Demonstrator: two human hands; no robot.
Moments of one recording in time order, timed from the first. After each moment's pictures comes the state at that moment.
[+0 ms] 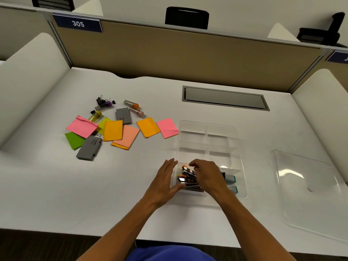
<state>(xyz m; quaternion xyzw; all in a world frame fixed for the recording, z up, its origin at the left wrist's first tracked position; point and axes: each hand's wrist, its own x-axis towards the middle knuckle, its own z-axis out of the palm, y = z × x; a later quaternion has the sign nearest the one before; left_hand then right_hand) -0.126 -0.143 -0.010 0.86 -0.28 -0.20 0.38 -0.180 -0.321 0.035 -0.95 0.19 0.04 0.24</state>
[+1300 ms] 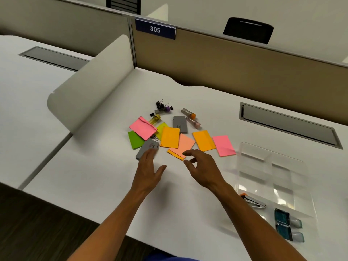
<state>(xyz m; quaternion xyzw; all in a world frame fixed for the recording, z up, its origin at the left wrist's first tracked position) 0.009 0.044 -0.005 0.91 -0.04 -0.05 0.41 -0.029 -0.160 0.058 -0.93 0.02 0.01 0.36</state>
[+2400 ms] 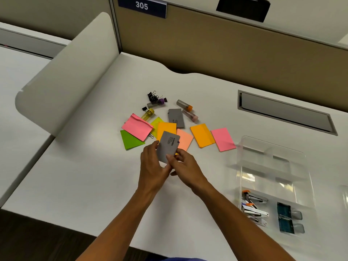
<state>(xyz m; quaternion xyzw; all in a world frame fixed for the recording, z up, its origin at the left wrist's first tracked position) 0.025 0.020 0.009 0.88 -0.06 -0.01 0.47 -0.002 -0.103 0.044 -0.76 0.19 0.11 0.61</state>
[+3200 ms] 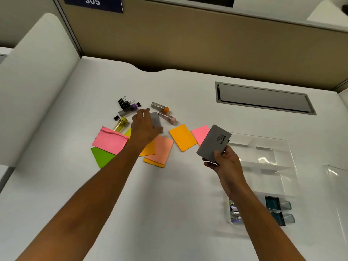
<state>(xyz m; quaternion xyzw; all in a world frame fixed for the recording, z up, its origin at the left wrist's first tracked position) 0.202 -0.069 0.000 0.95 -0.16 -0.09 0.26 -0.035 -0.242 0.062 -0.60 0.35 -0.10 0.71</state>
